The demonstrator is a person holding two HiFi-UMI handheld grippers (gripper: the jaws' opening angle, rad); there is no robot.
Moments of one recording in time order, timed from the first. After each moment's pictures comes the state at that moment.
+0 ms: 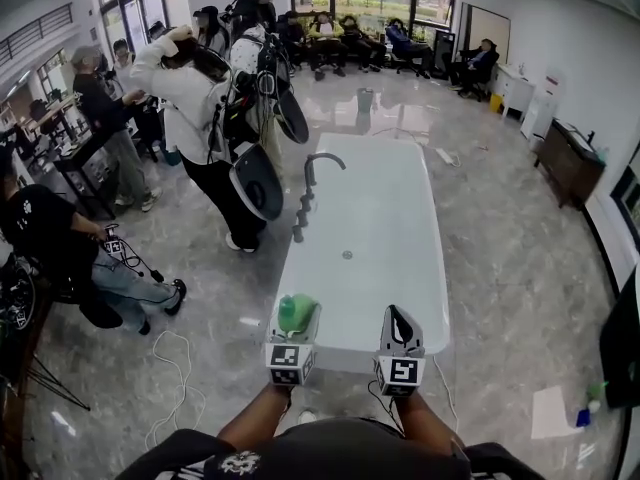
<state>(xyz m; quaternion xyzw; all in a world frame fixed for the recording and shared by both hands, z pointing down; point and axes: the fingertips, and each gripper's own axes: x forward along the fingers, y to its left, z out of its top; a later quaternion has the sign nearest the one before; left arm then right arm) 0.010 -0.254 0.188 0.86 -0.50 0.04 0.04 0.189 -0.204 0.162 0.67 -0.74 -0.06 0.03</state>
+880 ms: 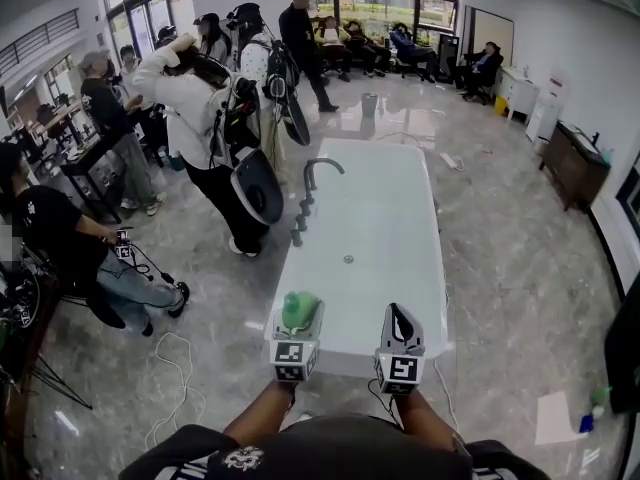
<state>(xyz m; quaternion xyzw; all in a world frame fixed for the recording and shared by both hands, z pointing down) 0.046 -0.260 0.189 0.86 -0.51 0.05 0.02 0.223 -0.207 0.160 0.67 -0.74 -0.06 0.01</state>
